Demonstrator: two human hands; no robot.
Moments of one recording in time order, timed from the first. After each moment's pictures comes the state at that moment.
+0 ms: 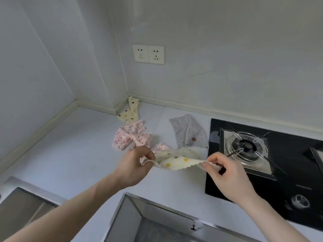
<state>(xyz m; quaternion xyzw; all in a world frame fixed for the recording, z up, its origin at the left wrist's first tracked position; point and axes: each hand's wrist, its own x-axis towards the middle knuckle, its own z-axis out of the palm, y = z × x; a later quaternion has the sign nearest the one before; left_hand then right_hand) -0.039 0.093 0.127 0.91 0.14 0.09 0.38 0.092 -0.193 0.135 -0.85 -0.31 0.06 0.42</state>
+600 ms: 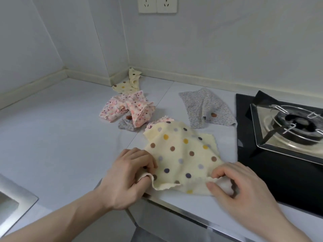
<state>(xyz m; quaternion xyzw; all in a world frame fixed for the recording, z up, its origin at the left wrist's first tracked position) -0.063 0.089 -0.067 0.95 0.01 0.15 0.29 0.087 -0.184 -0.070 -0.87 -0.40 -0.01 0.30</state>
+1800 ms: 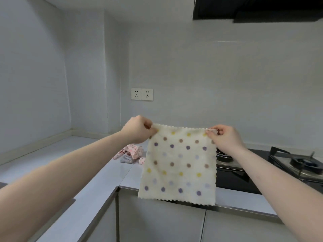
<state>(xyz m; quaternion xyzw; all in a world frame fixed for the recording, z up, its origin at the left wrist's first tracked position) -0.076 0.061 0.120 0.93 0.10 0.26 0.23 0.046 -0.235 0.098 -0.83 -0.22 -0.17 0.49</state>
